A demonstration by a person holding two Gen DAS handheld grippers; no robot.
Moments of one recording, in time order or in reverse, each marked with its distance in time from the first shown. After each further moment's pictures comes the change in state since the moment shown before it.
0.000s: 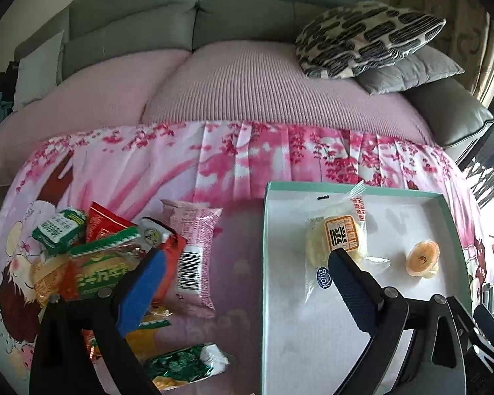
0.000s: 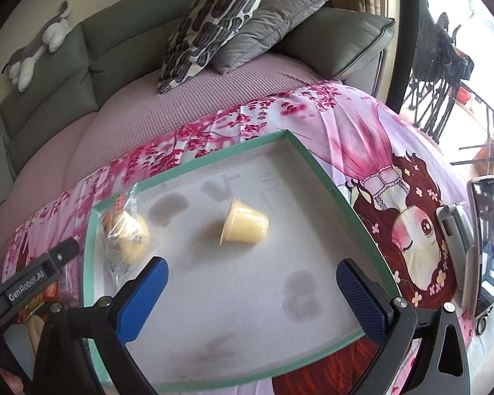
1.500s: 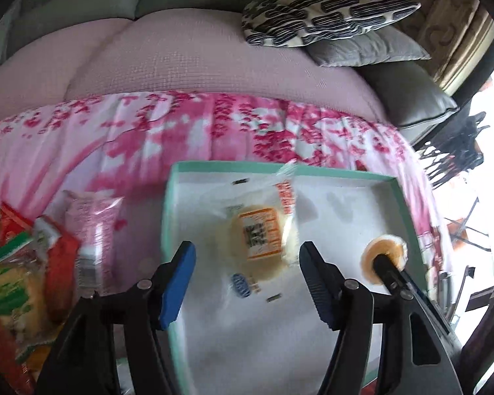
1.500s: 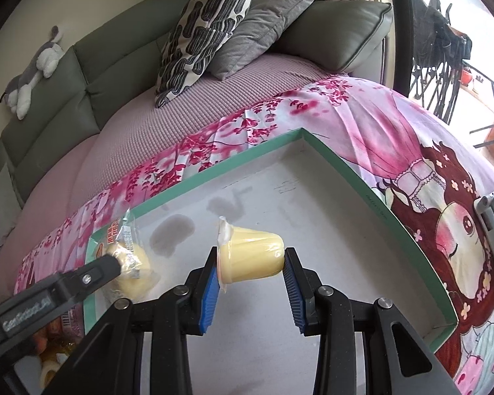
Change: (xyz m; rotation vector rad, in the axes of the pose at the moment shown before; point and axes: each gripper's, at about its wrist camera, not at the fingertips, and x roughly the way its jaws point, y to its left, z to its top) left arm 0.037 -0.034 0.008 0.015 0.155 -0.251; right arm 0.046 -0.002 0.012 0.107 -0.046 0.064
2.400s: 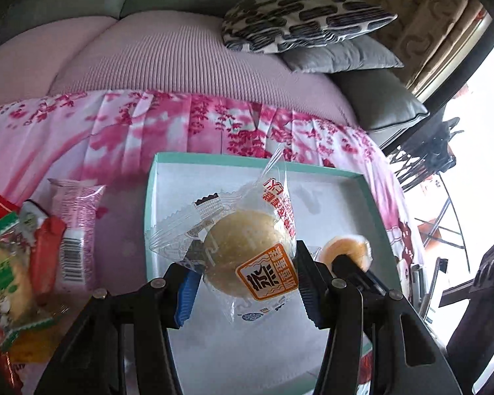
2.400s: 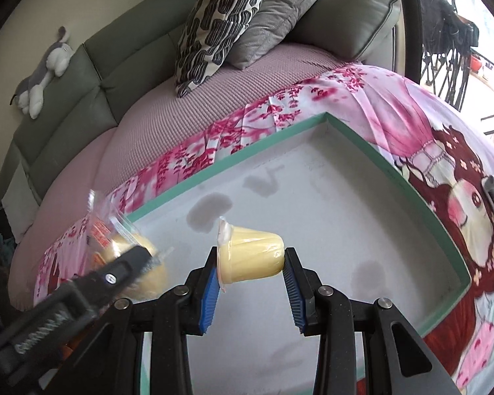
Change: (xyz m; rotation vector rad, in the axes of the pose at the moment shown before) left arm -0.010 0.000 -0.010 -0.002 -0.021 -0.163; right arm -0.016 0.019 -0.010 0.003 0.034 0.069
